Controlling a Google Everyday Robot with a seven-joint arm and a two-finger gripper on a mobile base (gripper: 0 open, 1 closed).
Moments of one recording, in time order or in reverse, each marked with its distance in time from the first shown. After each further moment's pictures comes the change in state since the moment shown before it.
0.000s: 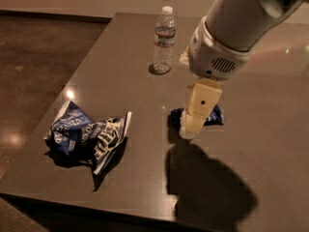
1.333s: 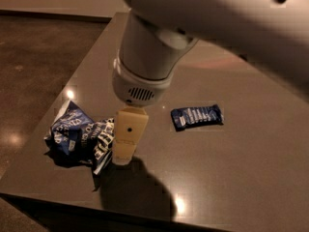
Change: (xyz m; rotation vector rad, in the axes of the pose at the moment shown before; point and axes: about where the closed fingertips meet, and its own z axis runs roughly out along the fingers) arm -0.102 0.046 0.050 -0.011 -0.022 -0.086
